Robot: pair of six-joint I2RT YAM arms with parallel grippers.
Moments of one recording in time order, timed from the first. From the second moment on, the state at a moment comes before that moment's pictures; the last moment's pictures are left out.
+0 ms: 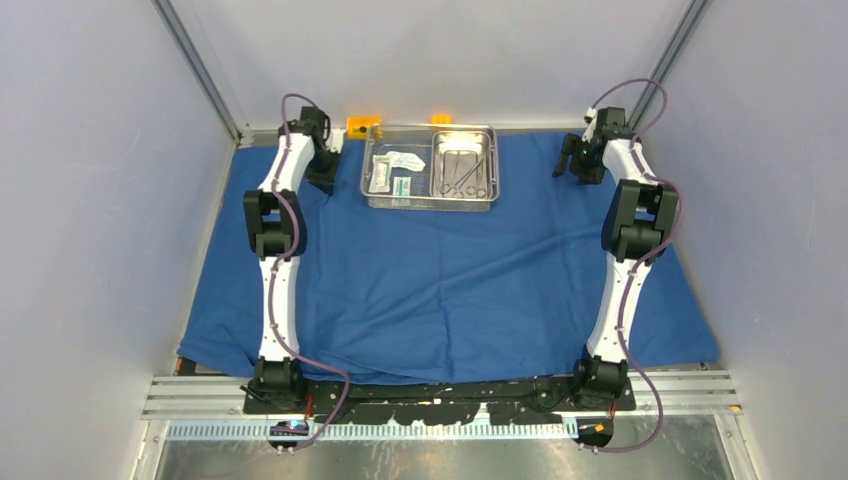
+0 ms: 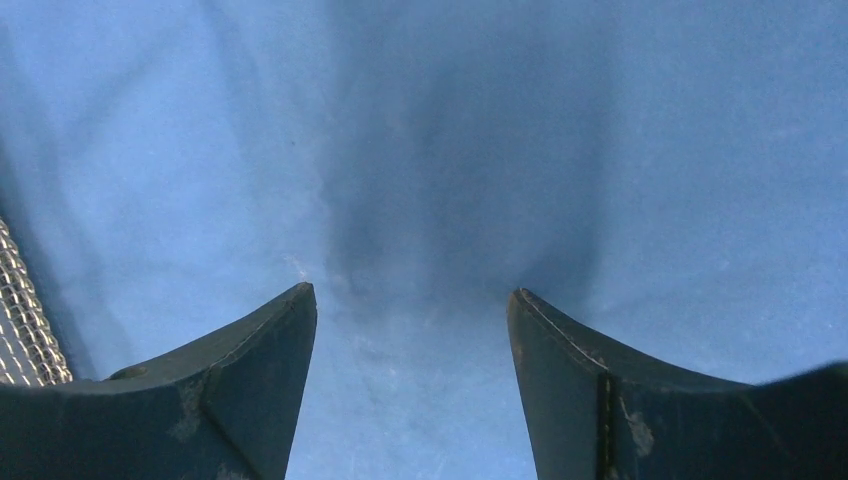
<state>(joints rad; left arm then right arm) -0.04 2.57 2.40 -1.08 0.09 0.21 -0.17 2.35 1.98 -0.62 -0.20 0.11</state>
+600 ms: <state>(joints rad) -0.04 2.56 2.39 -1.07 0.09 0.21 -0.07 2.41 2.06 -0.62 -0.10 0.06</state>
